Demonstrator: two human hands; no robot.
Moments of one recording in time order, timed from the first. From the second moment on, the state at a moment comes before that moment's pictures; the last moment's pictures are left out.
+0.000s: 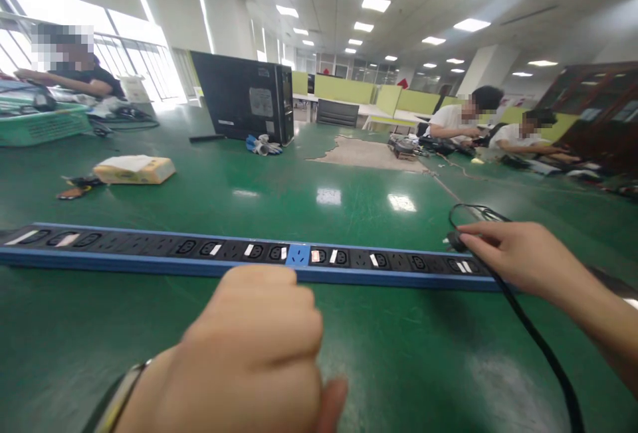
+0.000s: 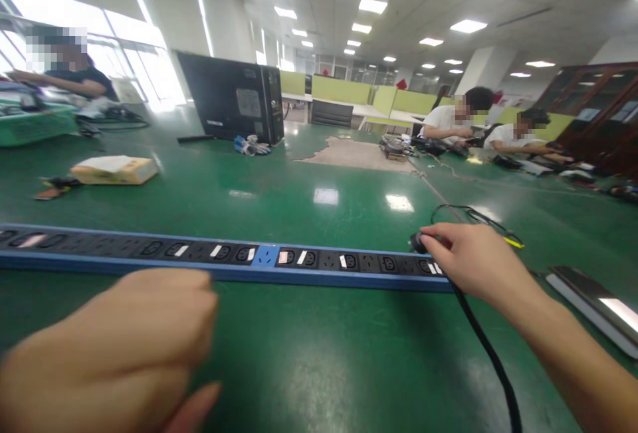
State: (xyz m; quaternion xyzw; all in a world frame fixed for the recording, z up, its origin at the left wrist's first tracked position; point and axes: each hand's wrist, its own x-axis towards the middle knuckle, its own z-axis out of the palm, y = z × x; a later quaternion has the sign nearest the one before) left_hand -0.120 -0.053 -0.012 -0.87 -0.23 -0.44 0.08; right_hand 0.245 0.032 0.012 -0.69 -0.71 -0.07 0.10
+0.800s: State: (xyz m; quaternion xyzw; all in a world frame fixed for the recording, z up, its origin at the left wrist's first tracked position) left_hand -0.120 0.037 -0.106 -0.81 -0.42 -0.39 0.12; right_hand 0.121 0.083 -0.039 -0.58 -0.78 0.19 0.15
